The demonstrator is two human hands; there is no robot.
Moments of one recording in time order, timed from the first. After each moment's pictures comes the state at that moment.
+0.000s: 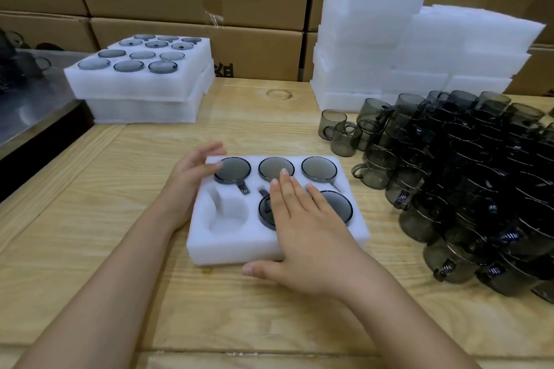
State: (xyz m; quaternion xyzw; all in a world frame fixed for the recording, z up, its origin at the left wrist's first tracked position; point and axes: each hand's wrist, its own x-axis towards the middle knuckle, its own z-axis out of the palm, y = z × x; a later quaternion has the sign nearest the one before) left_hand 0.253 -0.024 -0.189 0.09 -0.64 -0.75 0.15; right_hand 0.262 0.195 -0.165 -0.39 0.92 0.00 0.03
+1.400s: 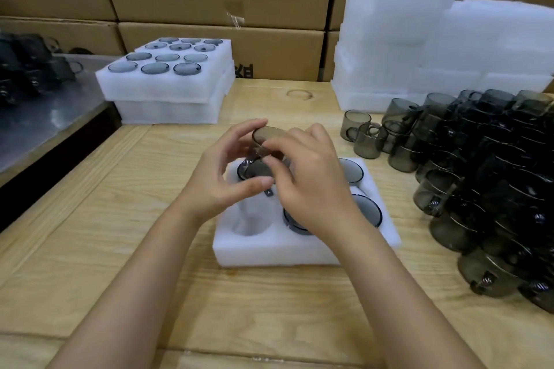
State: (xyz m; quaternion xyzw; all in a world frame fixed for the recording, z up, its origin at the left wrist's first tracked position) left_hand 0.265 -0.012 -0.165 -0.16 -0.79 -0.55 0.23; right_hand 0.237 0.145 -0.132 -0.41 0.79 -0.39 -0.22
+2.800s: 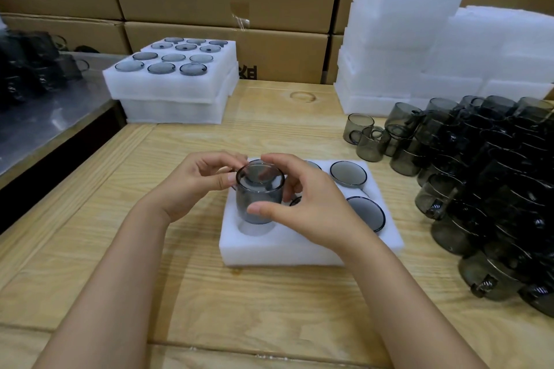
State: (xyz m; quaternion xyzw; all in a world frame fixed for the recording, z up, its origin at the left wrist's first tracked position) left_hand 0.279 -0.054 -0.170 -0.10 -0.74 -0.67 0.07; right_hand 0.240 0.156 -0.149 -0.36 0.78 -0.50 0.10
